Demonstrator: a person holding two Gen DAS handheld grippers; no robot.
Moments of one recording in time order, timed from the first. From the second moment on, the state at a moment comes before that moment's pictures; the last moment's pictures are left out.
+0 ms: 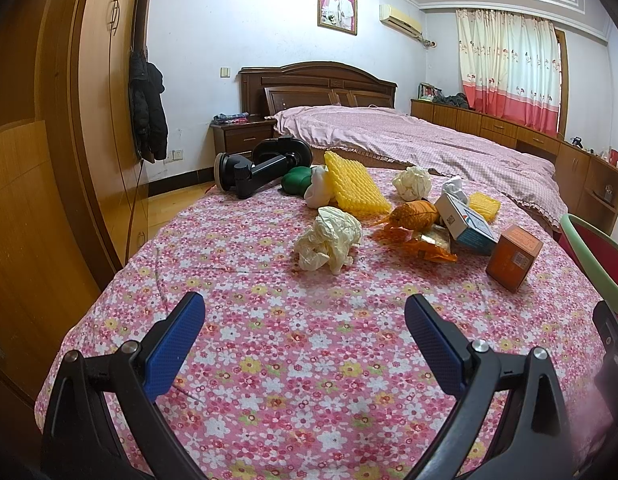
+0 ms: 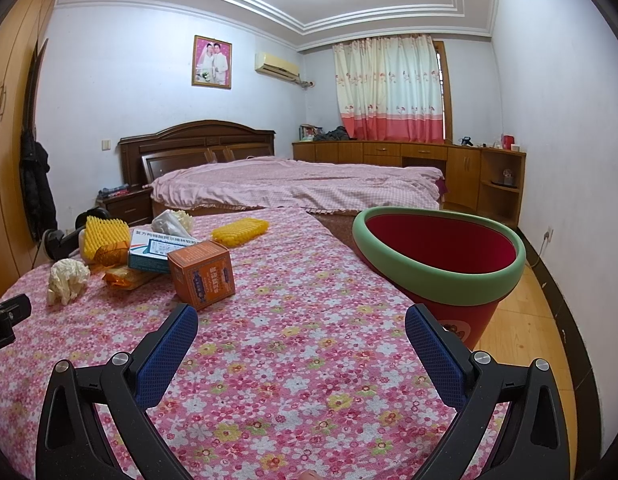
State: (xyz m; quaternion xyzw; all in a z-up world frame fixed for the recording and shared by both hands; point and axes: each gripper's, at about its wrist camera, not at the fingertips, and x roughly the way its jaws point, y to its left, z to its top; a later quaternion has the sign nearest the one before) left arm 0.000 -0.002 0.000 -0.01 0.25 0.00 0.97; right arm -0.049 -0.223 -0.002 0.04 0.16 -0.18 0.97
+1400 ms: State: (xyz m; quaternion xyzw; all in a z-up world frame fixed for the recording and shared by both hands) left arm 0.006 -0.002 -0.005 -0.01 0.25 0.00 0.97; right arm -0.050 -0.223 -0.002 0.04 0.16 -0.18 0.97
